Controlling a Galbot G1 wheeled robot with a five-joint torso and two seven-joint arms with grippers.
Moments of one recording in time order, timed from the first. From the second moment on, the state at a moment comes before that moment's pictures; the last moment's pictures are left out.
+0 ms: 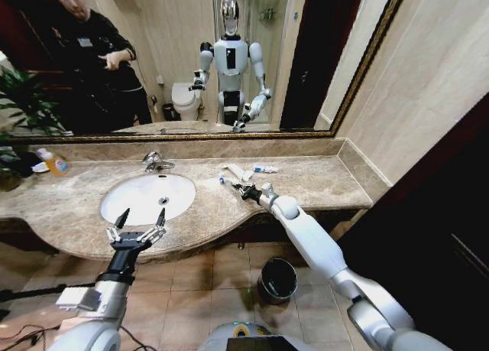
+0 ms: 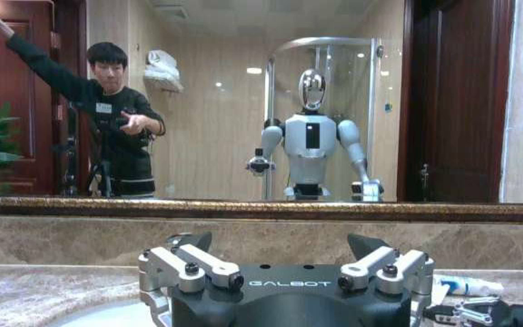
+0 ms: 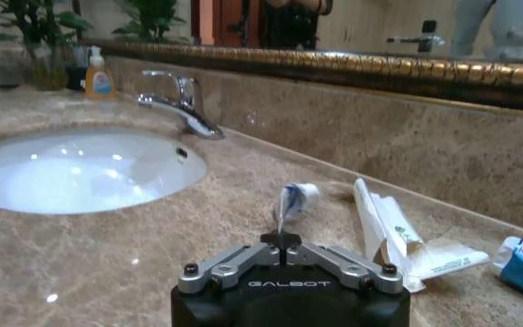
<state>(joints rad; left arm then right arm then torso) 1.84 -1.36 -0.82 -2.47 -0.37 0.04 0.05 -0.62 1.25 0.00 1.41 0.28 -0.23 -0.37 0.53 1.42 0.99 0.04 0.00</state>
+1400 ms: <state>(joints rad) 1.84 -1.36 -0.82 -2.47 -0.37 0.04 0.05 -1.41 0.89 0.69 1.95 0.63 -0.07 -0.53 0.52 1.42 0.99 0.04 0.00</state>
